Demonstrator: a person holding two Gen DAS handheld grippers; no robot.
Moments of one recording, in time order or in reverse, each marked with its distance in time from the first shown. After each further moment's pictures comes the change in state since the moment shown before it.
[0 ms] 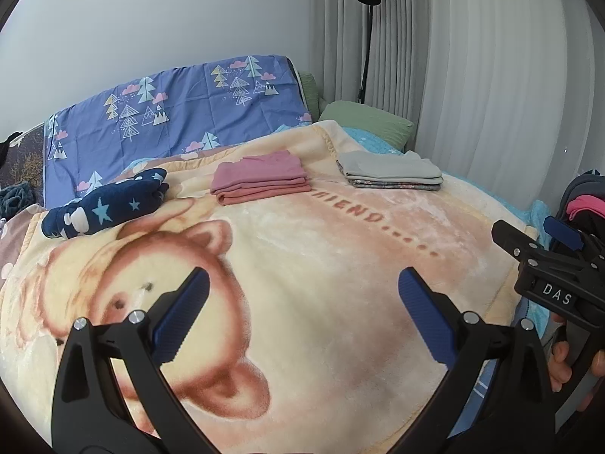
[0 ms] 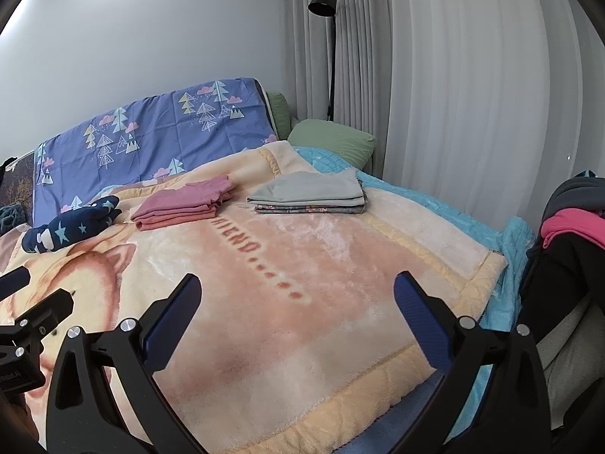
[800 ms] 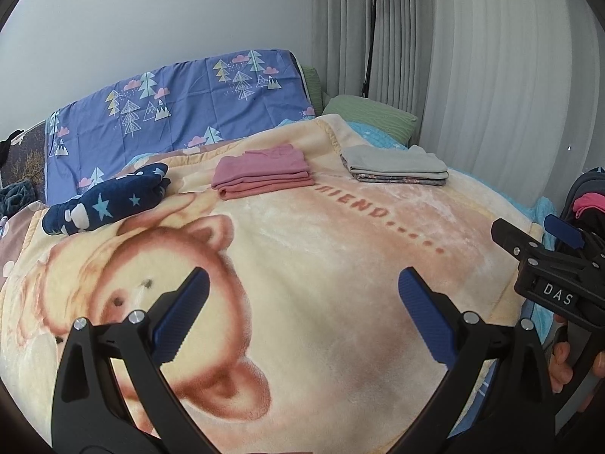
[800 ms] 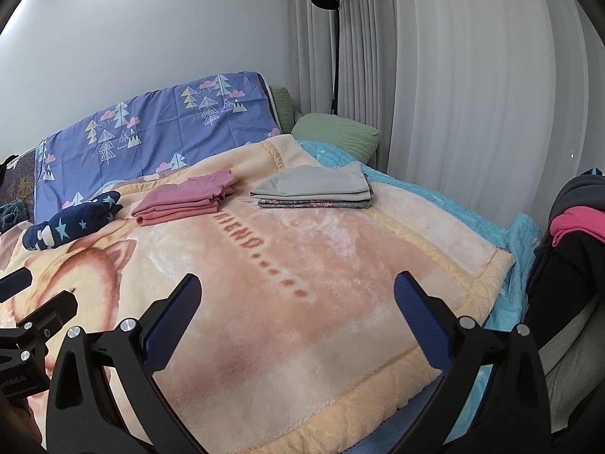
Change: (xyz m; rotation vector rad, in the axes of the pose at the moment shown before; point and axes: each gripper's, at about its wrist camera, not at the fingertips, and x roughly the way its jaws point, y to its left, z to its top) left arm 0.005 0.003 0.000 0.004 0.020 0.007; right arm 0.010 0.003 -0.002 -0.005 0.019 0.011
